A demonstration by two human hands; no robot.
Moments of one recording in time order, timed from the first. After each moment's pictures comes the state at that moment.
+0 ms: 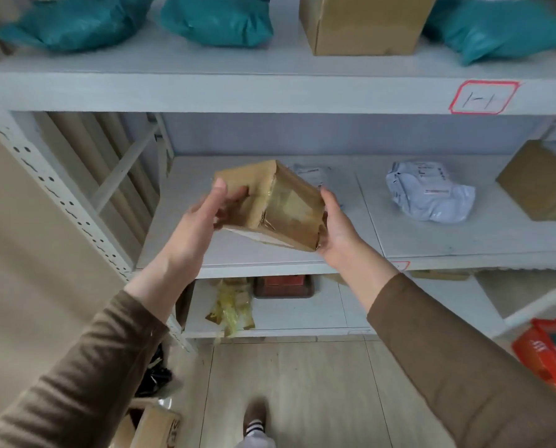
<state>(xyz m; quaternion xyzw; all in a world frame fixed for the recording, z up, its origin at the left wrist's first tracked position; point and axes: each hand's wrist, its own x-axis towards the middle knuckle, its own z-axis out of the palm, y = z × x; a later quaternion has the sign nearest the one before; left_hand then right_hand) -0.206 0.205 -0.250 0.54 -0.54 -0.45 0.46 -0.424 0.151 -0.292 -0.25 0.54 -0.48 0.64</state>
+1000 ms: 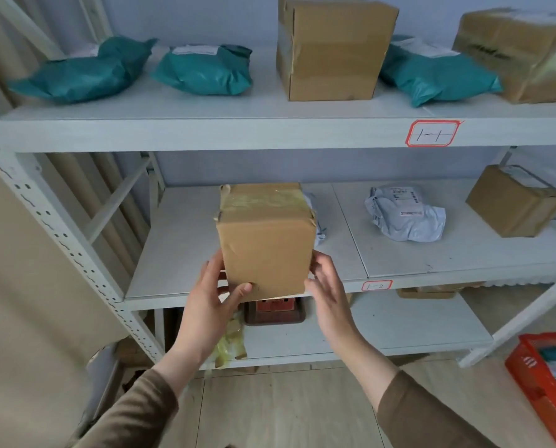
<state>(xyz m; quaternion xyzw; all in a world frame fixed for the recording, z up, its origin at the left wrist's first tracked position) -0.224 0.247 -0.334 0.54 -0.64 -0.29 0.46 -0.442 0.251 -0.336 -0.54 0.46 -0.56 0.43</state>
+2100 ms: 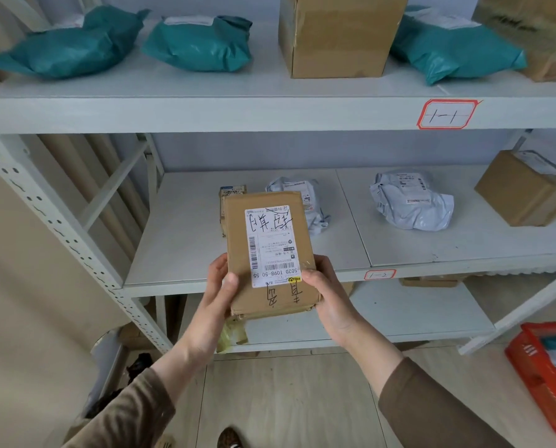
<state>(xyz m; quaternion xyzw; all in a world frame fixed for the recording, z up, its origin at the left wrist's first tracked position) -0.228 0.262 -0.347 0.45 -0.51 -0.59 0.45 -0.452 0.244 -0.347 -0.42 0.44 -0.50 0.62</state>
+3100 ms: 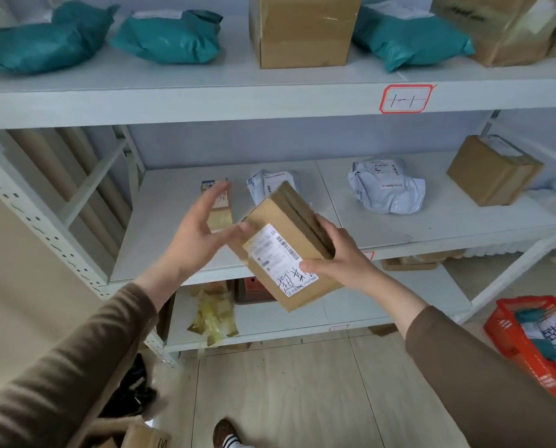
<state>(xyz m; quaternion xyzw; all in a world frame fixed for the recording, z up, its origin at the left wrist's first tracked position) -0.237 0.203 -0.275 0.50 -0.72 -0.30 0.38 -0.528 0.237 -0.315 -0.65 0.59 -0.29 0.37</state>
